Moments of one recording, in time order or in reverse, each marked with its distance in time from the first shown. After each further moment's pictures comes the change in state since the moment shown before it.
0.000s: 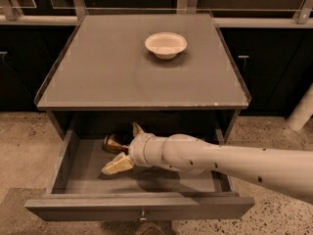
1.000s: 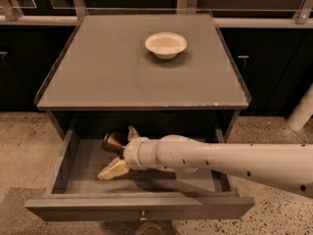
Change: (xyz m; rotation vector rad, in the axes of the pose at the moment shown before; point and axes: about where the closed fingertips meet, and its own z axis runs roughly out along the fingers) arm 0.013 0.019 0.022 -0.068 0.035 0.002
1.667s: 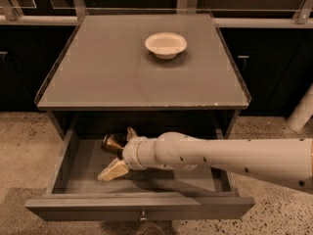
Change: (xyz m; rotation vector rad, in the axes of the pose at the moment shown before) arm 0.000 0.005 -0.001 -0.024 0.037 -0.001
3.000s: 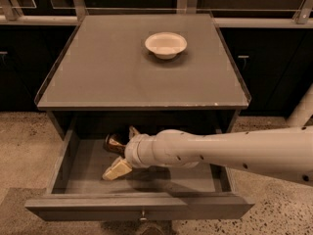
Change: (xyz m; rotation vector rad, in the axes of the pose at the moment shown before) arm 0.001 -0.009 -0.014 0.058 0.084 -0.052
